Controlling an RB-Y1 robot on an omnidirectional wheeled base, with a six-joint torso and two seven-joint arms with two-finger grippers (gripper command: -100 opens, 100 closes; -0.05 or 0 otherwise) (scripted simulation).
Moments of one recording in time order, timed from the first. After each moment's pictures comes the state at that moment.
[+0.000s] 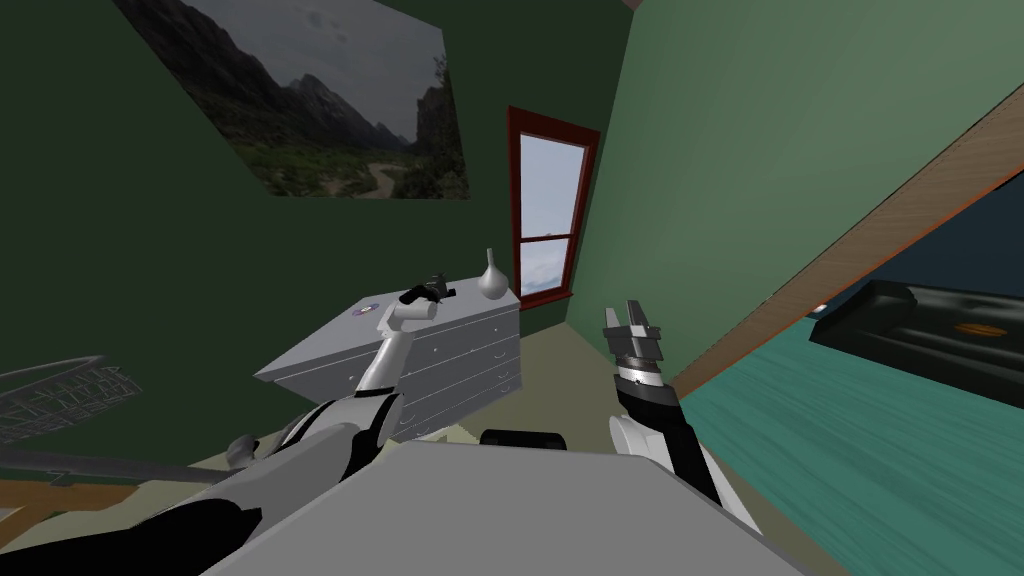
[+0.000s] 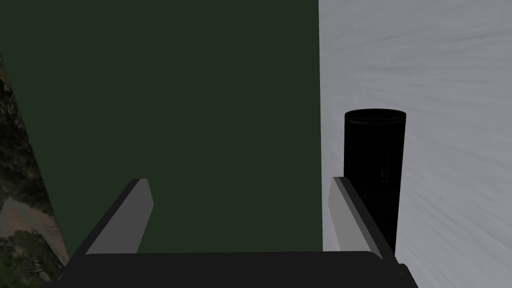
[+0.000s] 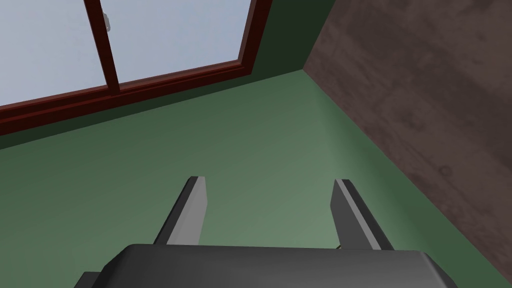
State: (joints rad) left arm -0.48 0.47 0.22 -1.52 0.20 0.56 0.11; right arm 0.54 0.00 0.03 -2.27 0.02 -0.47 -0.14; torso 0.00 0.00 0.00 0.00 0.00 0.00
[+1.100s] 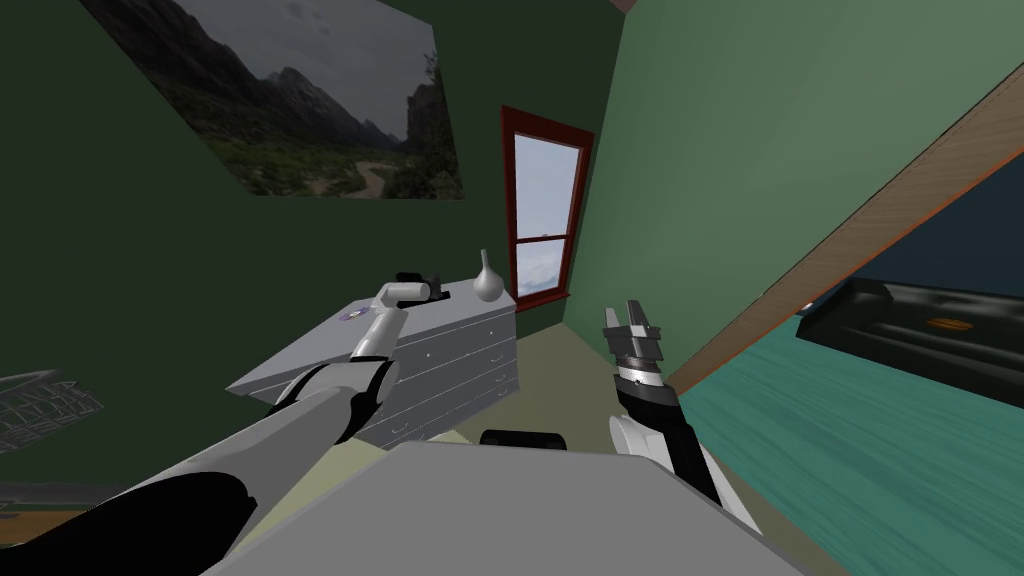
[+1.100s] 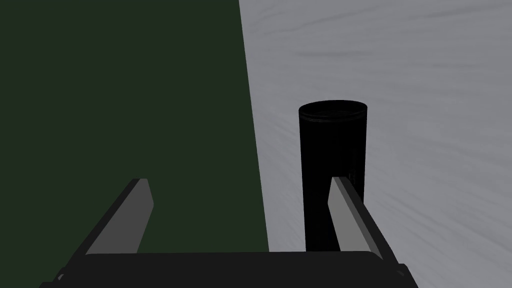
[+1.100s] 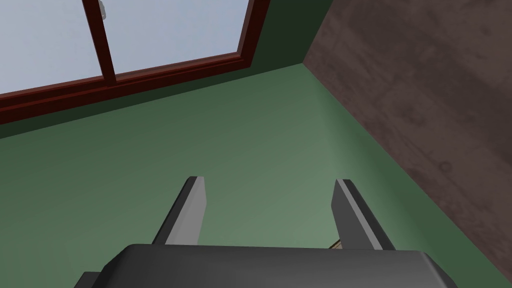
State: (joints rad) left arm -0.70 0.63 0.18 -1.22 0.31 0.84 0.12; right arm 0.54 0.00 0.03 -2.27 0.02 -0.47 -0.14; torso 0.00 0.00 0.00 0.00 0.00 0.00
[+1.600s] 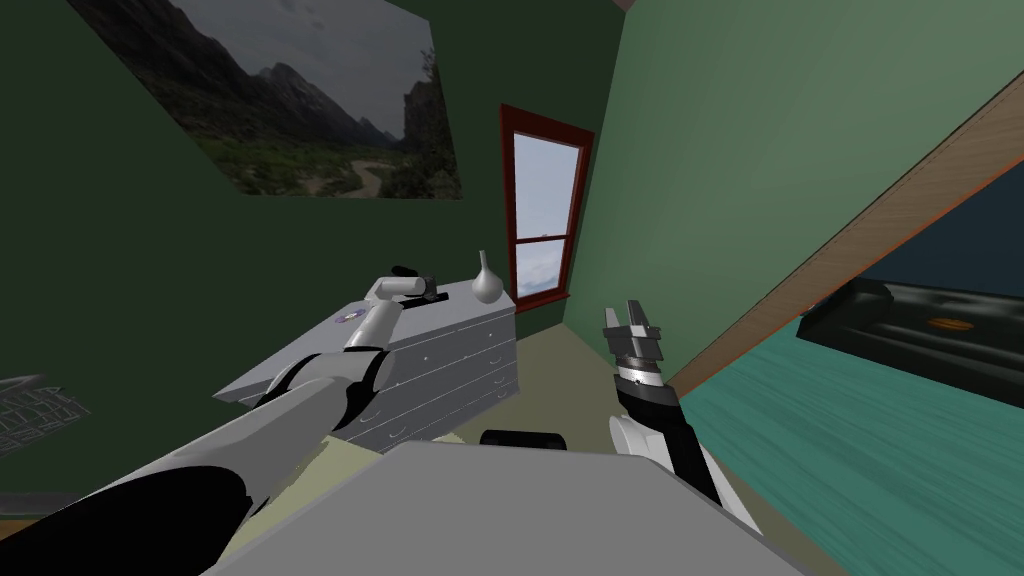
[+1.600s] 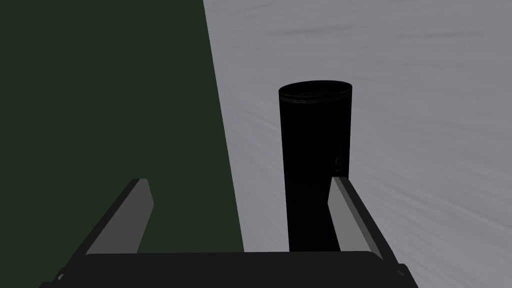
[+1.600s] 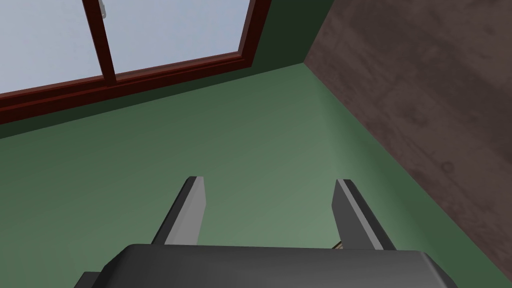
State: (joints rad) left arm -0.77 0.69 0.16 -1.12 0.35 0.96 0.12; right arm 0.54 0.00 0.03 -2.27 0.02 -0.47 -0.14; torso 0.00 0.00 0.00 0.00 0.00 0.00
